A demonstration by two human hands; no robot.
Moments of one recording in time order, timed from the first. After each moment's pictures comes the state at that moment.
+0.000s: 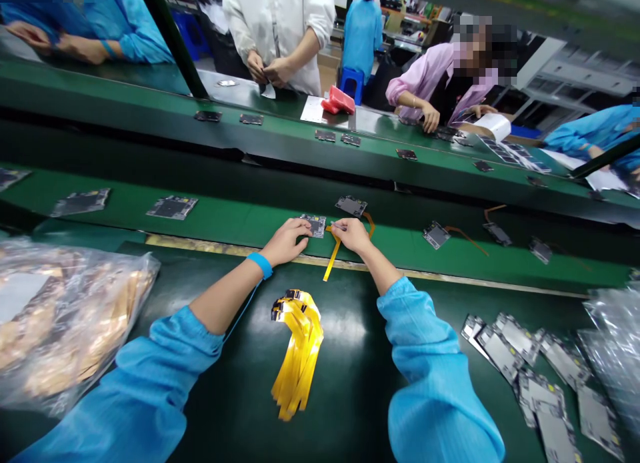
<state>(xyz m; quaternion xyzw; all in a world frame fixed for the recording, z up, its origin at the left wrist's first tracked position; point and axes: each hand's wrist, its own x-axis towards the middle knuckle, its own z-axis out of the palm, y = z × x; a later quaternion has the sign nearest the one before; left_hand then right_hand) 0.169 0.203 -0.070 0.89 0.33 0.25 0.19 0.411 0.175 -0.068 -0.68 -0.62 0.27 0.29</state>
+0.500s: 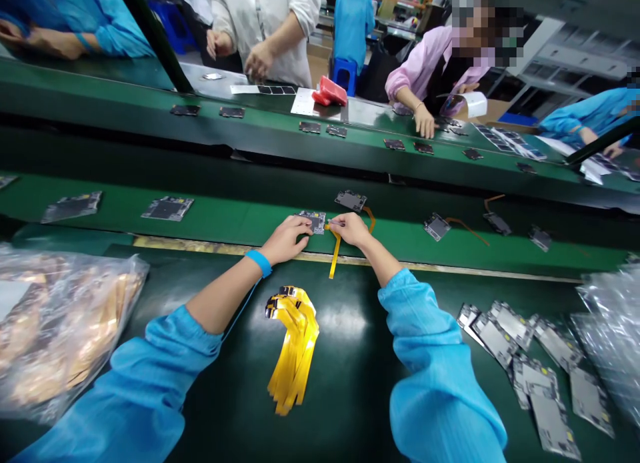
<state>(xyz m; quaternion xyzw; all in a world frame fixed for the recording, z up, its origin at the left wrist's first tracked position) 0.183 0.197 -0.066 0.91 0.31 0.22 0.18 0.428 0.173 -0.067 -0.67 -0.63 0.30 0.26</state>
